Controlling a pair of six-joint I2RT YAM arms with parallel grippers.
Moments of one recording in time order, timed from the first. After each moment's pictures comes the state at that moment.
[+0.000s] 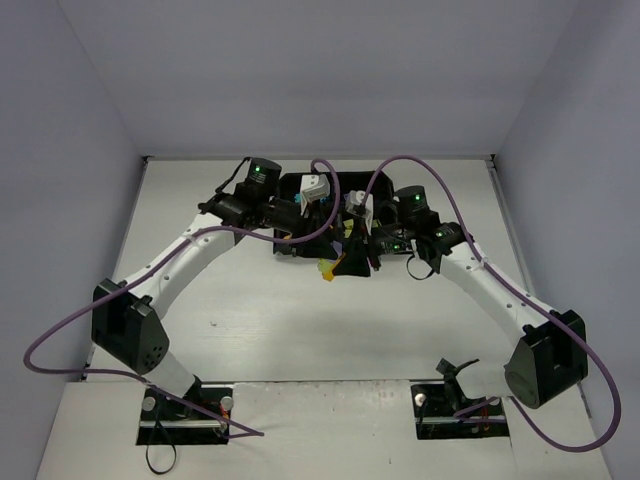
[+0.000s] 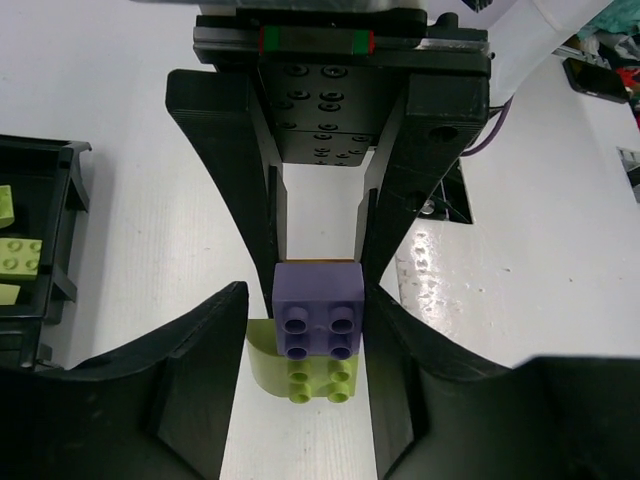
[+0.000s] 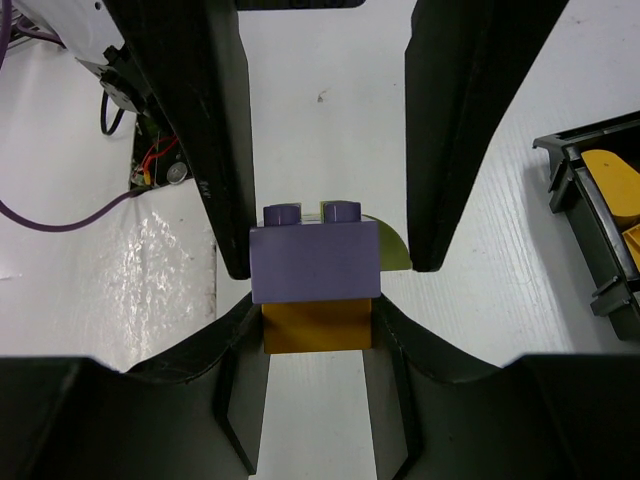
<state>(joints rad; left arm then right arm) -0.54 1.57 1.45 -0.50 1.10 0.23 0.46 1.34 1.05 -0.37 -1.04 -0.27</state>
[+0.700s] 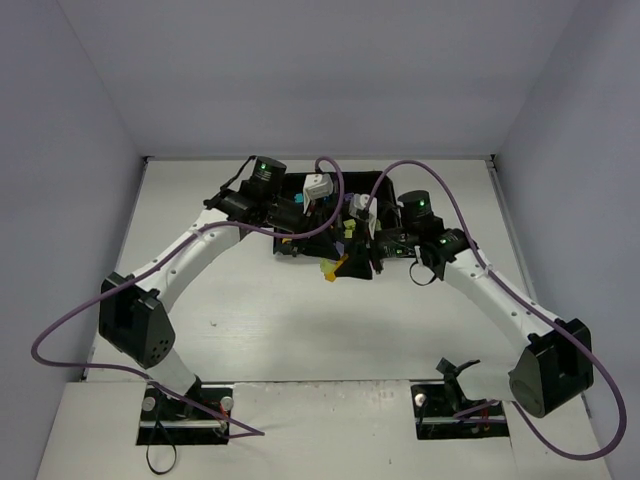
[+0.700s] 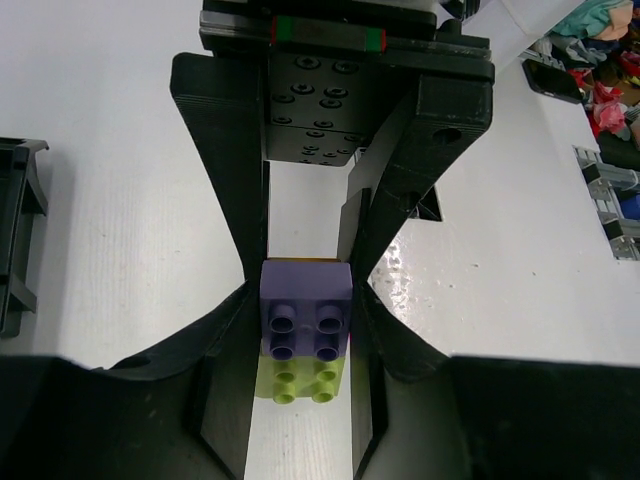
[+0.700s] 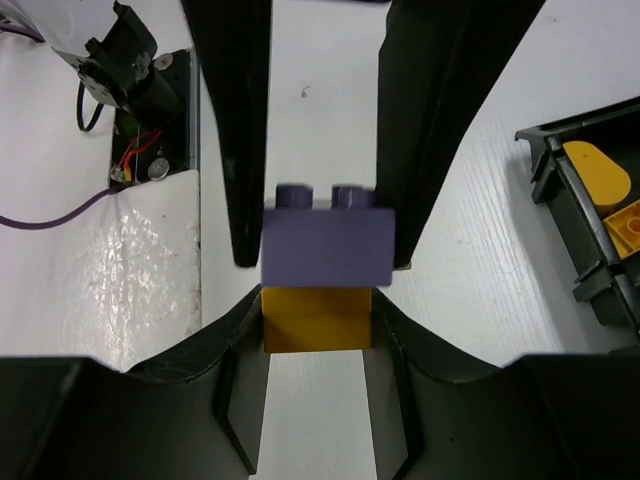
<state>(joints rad) -0.54 1.61 1.49 -0.55 1.17 0.22 0.46 1.30 1.01 -0.34 -1.01 -0.27</state>
